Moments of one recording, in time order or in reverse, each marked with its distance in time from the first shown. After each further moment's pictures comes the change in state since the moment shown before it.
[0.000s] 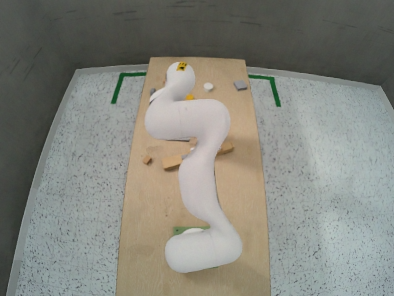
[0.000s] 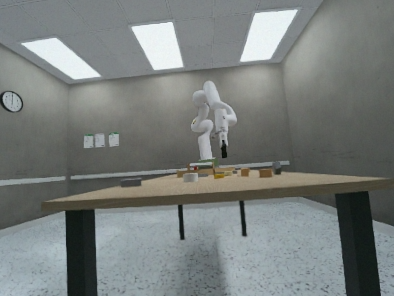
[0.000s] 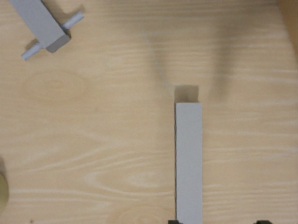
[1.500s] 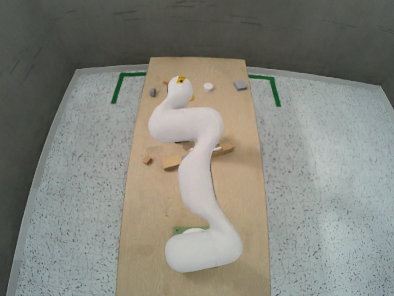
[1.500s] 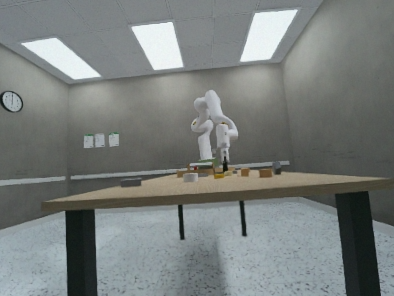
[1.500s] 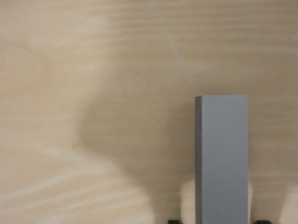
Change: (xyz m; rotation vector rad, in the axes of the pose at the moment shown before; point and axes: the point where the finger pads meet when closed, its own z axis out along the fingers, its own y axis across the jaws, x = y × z) arm 0.000 -0.002 0.109 -0.001 0.000 0.000
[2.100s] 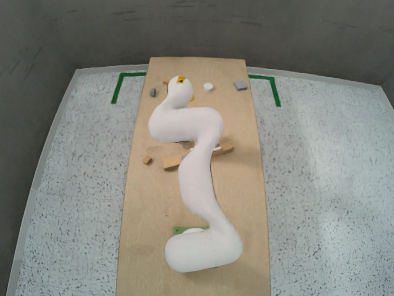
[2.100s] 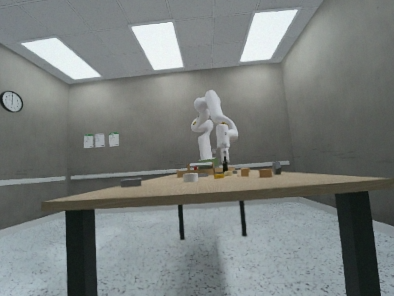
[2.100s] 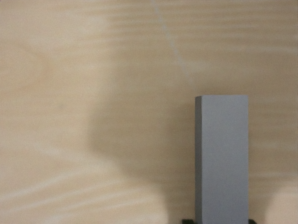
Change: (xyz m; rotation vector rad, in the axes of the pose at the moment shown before) arm 0.000 0.000 0.000 0.000 0.000 0.000
